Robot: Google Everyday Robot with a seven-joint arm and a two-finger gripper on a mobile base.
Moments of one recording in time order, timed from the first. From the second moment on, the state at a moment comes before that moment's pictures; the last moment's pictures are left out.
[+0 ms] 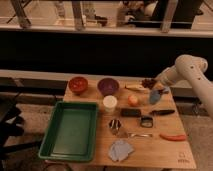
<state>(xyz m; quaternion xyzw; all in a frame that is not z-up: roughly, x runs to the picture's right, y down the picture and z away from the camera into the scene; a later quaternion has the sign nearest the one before) 0.306 -0.031 0.833 -0.16 -0.11 0.21 0.96</state>
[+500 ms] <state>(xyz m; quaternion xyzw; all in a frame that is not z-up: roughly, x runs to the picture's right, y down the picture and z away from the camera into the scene) 0.287 -0.026 0.847 -0.17 -0.16 0.23 0.94</state>
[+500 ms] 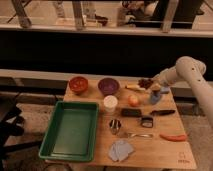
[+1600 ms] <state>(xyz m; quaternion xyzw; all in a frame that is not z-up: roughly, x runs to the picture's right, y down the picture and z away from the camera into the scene) 0.263 -0.046 0.834 -0.14 -0.12 0.14 0.97</state>
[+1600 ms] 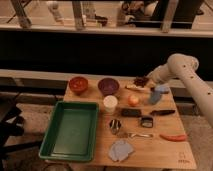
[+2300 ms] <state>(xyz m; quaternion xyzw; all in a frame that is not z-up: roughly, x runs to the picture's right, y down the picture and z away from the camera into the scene) 0.307 -0.022 0.840 -0.17 -0.01 0.11 0.98</state>
